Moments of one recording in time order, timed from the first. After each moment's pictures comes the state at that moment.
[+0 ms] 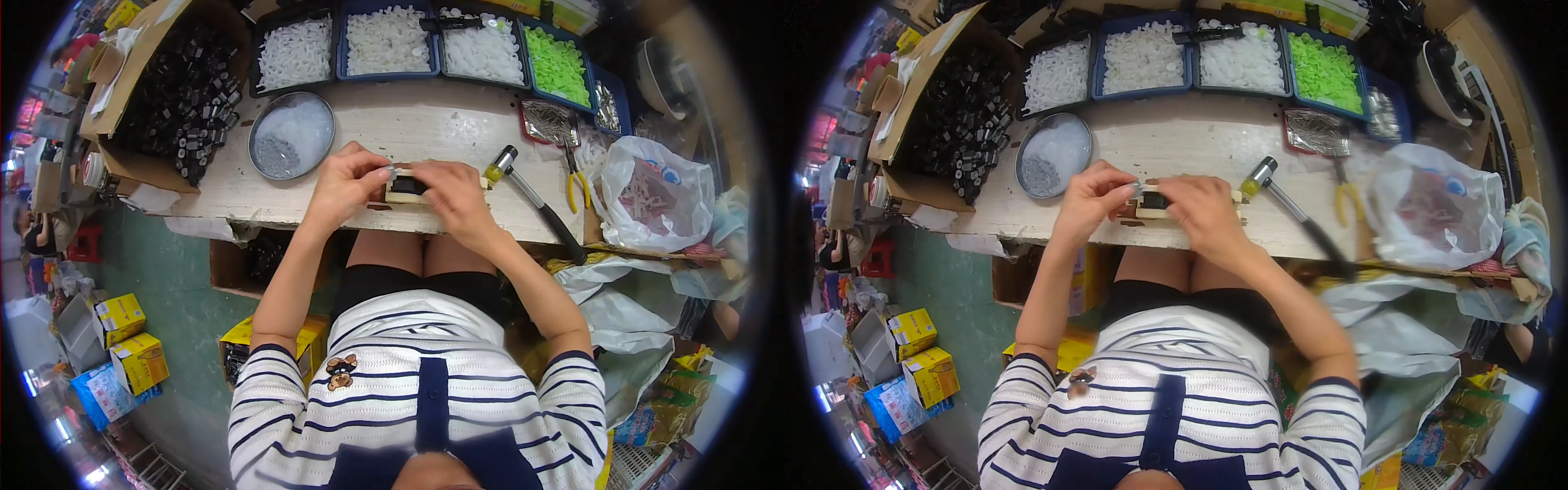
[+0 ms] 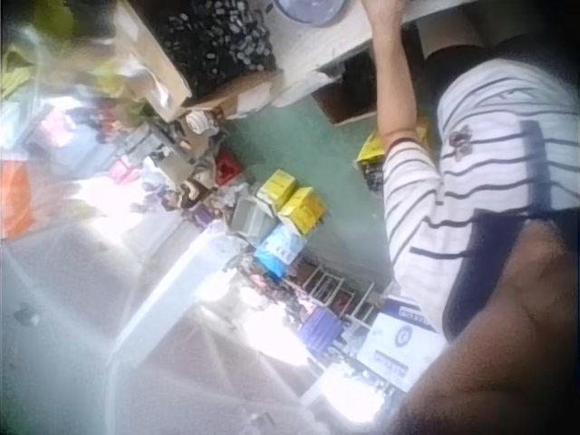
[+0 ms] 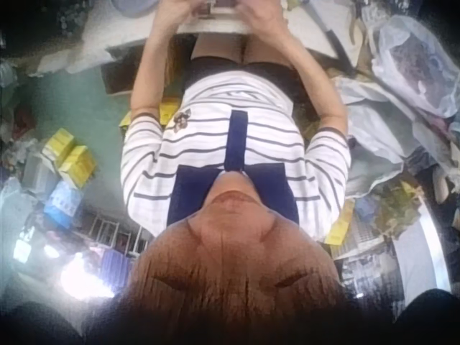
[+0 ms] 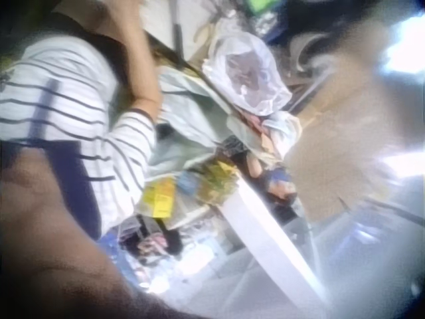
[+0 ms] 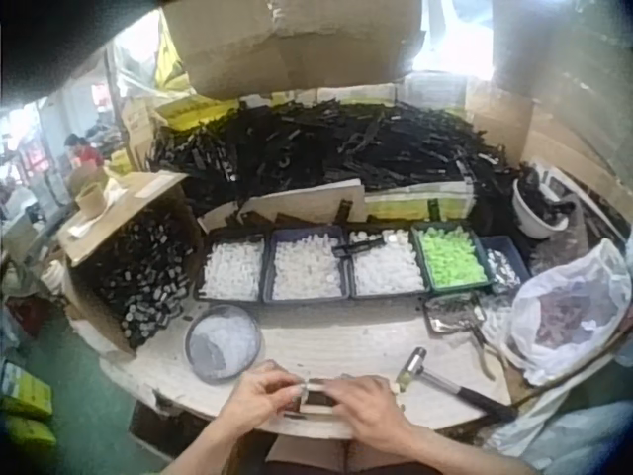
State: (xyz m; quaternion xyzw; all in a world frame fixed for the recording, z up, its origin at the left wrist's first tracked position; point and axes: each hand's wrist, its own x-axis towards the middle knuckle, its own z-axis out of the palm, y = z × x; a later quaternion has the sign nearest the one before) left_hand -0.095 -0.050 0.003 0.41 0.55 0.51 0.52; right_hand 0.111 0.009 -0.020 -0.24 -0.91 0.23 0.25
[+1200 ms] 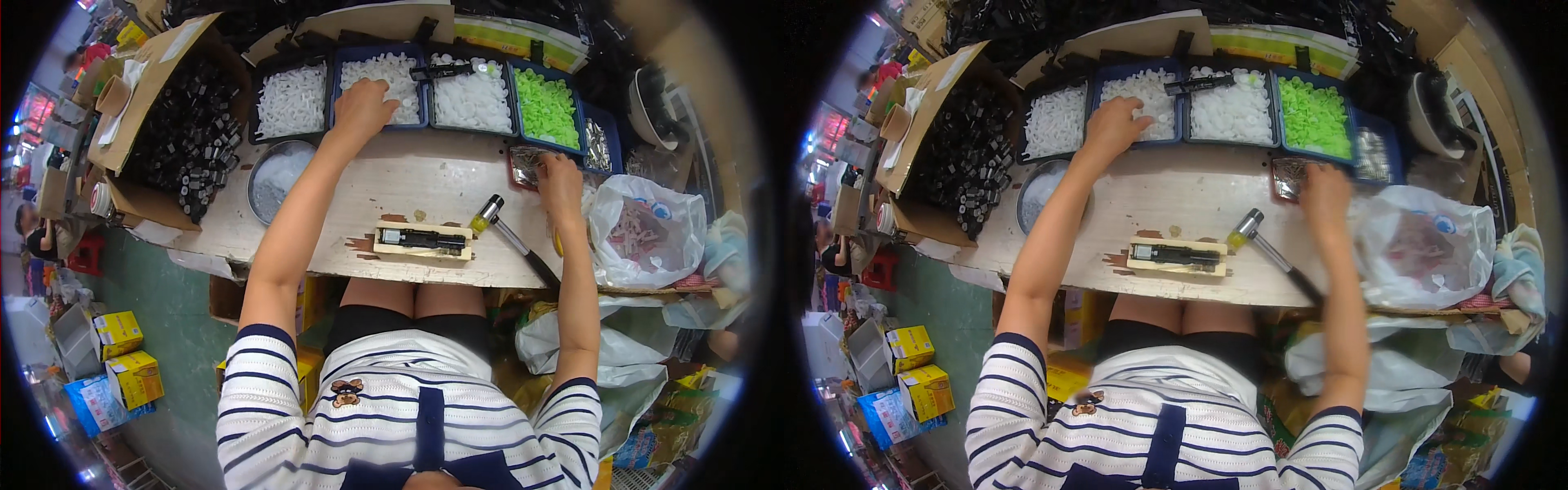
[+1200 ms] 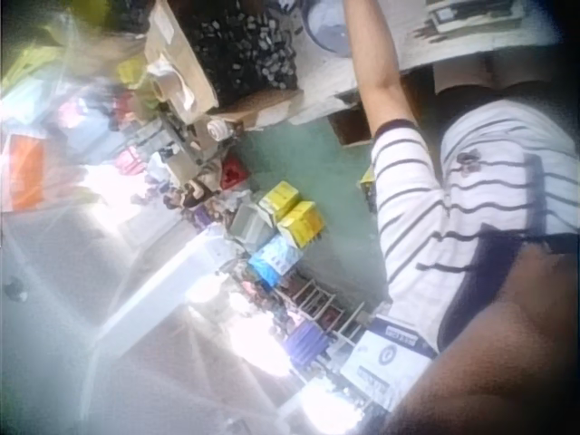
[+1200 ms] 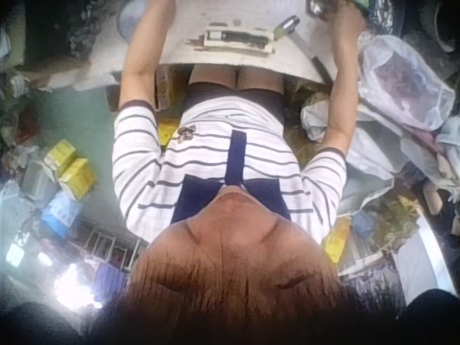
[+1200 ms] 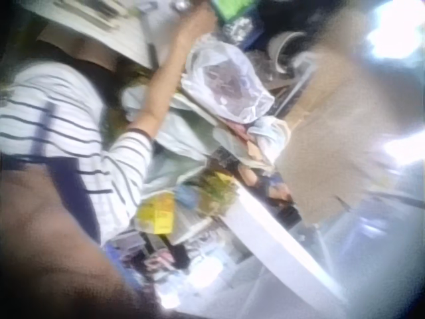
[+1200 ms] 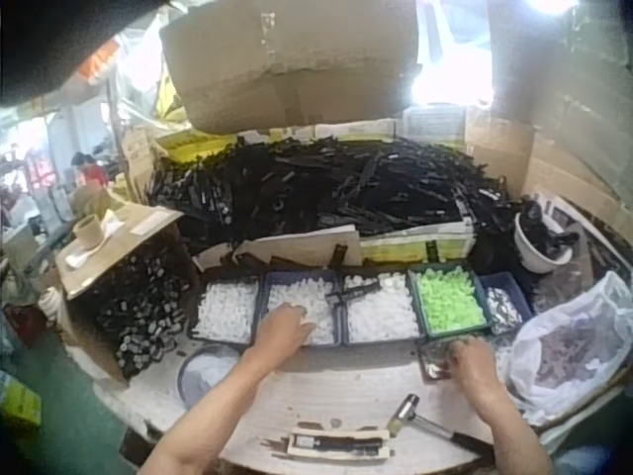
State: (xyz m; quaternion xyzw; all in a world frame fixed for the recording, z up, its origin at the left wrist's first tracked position) left_hand -0.118 0.126 0.023 0.63 0.74 0.24 0.03; right_hand 0.215 0.152 -0.001 -0.56 -0.82 -0.06 0.14
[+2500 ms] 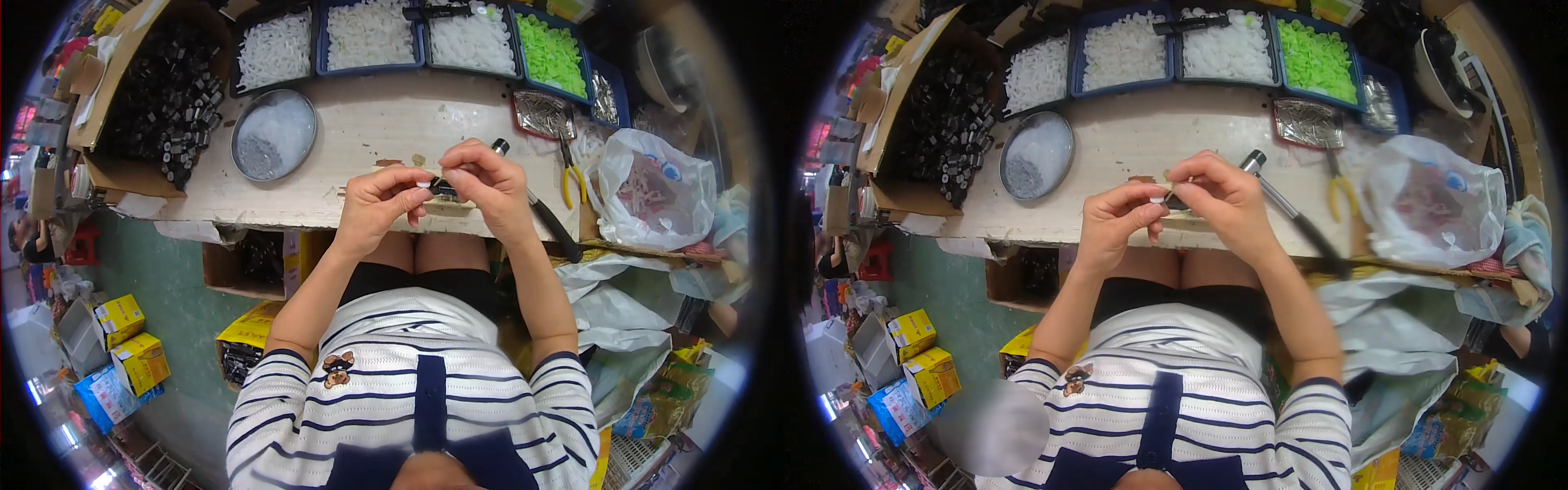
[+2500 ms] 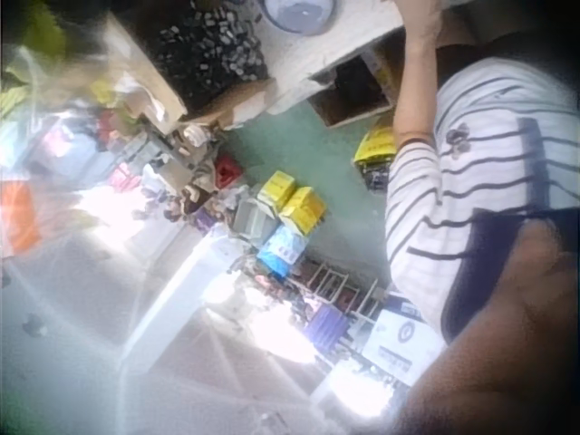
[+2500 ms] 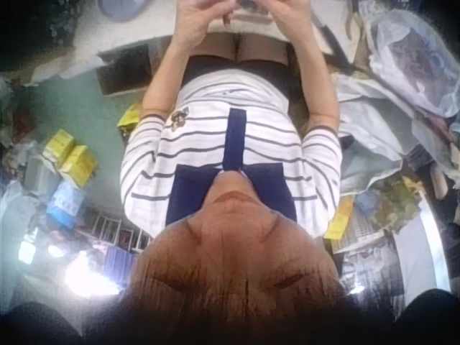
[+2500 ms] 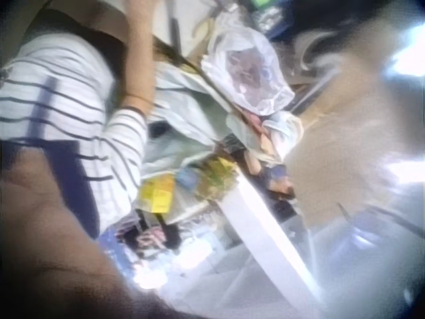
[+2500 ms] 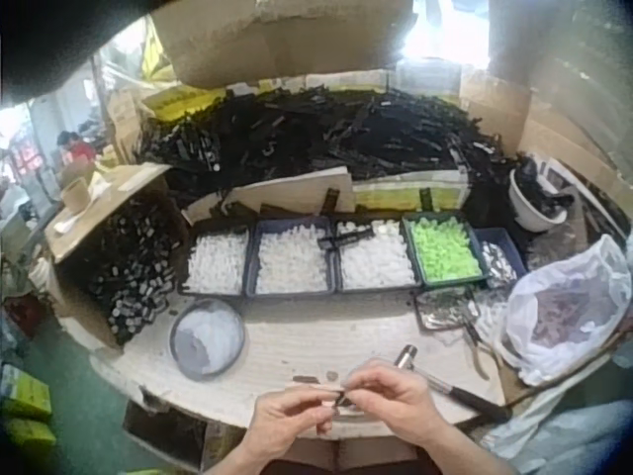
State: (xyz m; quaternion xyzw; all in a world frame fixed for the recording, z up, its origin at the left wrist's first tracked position) left_hand -0.034 -0.051 0.005 0.36 0.41 0.60 0.59; right_hand 0.128 0.026 0.032 -0.27 -0.60 0.66 0.36
